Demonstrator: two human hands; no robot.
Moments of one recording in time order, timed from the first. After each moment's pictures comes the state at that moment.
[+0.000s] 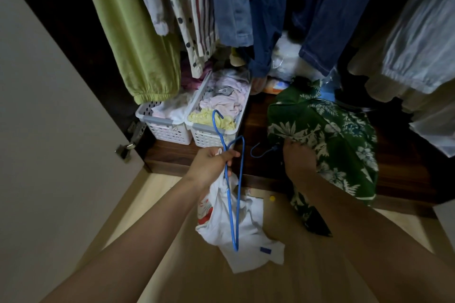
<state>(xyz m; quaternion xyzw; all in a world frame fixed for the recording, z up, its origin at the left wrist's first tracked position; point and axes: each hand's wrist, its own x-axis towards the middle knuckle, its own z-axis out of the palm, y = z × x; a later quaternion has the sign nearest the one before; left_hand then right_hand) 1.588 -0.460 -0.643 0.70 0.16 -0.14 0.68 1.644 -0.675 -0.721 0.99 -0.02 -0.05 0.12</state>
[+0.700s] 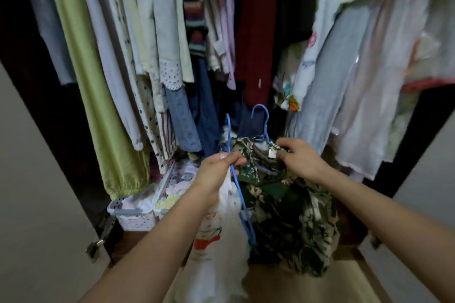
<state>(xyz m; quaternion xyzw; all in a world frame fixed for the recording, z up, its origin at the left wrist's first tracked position) 1.610 -0.548 -0.471 0.62 0.01 -0.13 0.77 1.586 -0.746 -0.441 0.95 -0.02 0.10 -0.29</state>
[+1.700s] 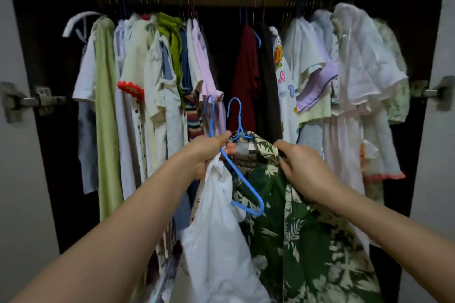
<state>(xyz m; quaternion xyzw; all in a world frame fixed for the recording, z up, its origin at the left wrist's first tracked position) 1.611 -0.540 -0.218 0.68 -0.11 -0.09 0.72 1.541 -0.727 -0.257 0.92 0.09 0.37 -0.08</state>
